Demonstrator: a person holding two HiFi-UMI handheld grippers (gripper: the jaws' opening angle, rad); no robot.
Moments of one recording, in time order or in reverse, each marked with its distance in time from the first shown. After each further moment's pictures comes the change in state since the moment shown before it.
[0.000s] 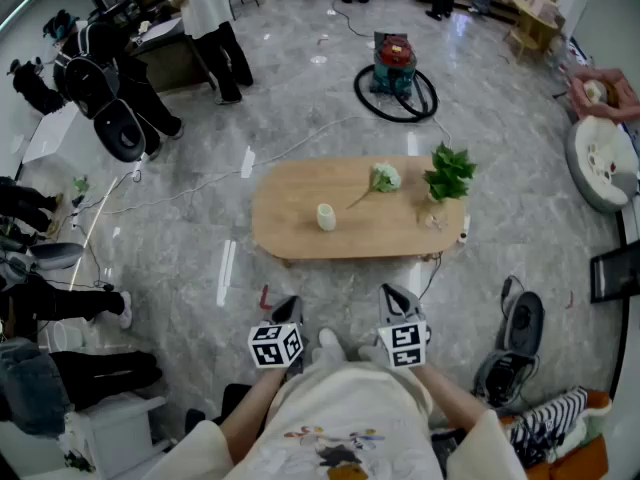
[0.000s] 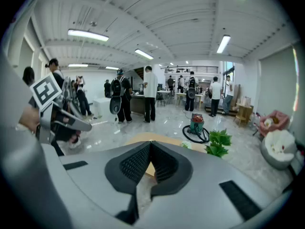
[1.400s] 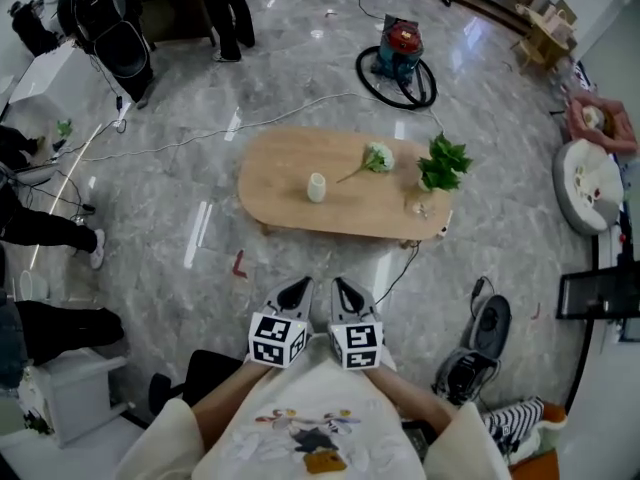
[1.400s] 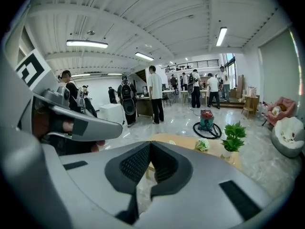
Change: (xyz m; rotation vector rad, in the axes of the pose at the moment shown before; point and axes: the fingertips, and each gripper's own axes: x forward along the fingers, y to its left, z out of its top) left arm -0.022 -0.067 0.037 0.168 -0.143 -0.134; right arm 0.019 0.097 0.028 0.057 -0.052 0.132
